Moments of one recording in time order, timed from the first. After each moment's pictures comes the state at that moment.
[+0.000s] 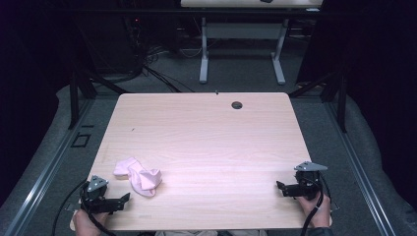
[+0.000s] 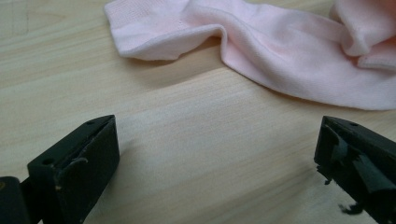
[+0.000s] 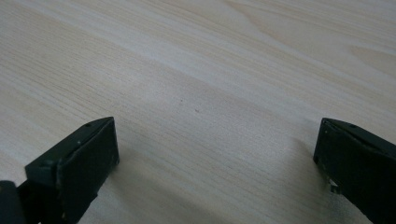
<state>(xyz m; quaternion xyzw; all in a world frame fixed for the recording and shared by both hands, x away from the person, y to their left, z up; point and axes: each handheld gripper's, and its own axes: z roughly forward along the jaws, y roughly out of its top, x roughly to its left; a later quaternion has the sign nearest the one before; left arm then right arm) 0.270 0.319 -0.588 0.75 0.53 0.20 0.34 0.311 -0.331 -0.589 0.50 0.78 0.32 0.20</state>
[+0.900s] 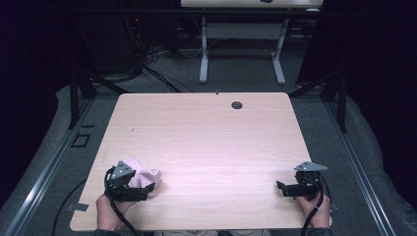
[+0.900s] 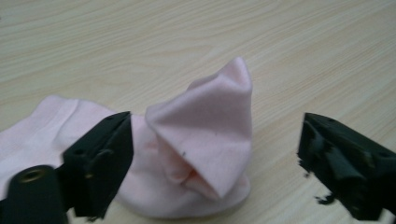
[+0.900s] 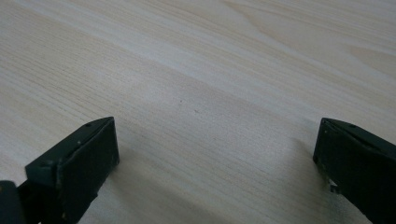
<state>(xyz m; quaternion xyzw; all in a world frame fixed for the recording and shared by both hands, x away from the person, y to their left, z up) 0.291 0.237 -0.536 0.80 0.44 0.17 0.37 0.311 -0.331 -0.589 0.50 0.78 0.32 0.20</state>
